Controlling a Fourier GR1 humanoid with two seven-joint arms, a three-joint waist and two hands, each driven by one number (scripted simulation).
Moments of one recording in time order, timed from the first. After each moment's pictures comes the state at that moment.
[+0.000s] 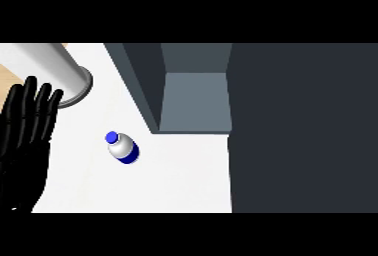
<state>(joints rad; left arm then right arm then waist) -0.01 0.09 0.00 -2.10 0.02 -0.02 0.01 0.01 -0.10 0.02 -2.10 0.01 0.00 0.03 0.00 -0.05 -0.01</state>
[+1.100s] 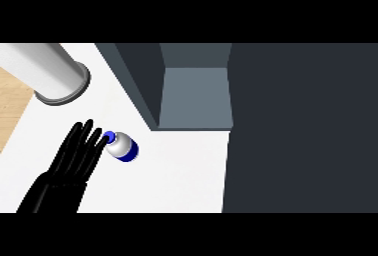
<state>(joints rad) 0.24 0.03 -0.14 -2.12 0.28 -0.06 0.23 0.37 -0.04 0.08 -2.27 -0.34 0.14 0.15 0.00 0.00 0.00</state>
